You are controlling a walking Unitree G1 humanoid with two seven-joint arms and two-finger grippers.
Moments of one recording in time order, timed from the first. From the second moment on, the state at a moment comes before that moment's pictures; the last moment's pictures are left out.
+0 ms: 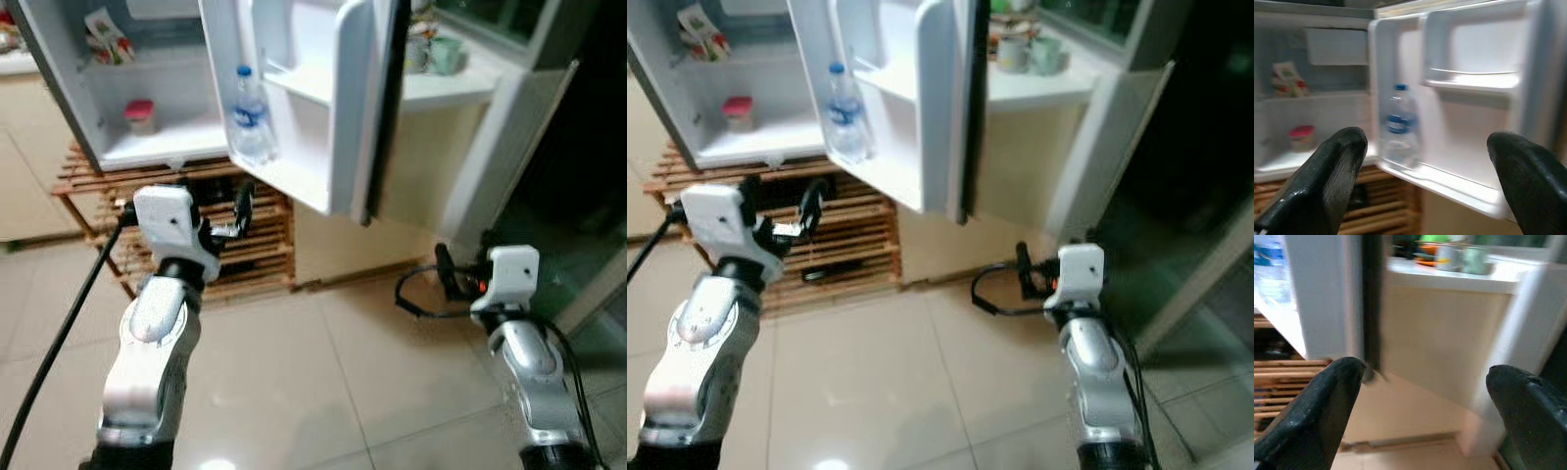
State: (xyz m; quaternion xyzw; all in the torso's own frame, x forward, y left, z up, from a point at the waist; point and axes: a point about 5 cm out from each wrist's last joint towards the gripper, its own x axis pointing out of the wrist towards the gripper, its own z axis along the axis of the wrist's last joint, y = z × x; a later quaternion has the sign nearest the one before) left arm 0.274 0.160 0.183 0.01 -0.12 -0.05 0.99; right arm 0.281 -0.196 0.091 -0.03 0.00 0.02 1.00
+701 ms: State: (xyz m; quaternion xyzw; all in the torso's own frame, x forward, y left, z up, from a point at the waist) left arm 0.276 0.169 0.171 0.04 -0.09 -0.02 1.00; right arm 0.325 -0.241 0.104 -0.13 0.03 -0.12 0.98
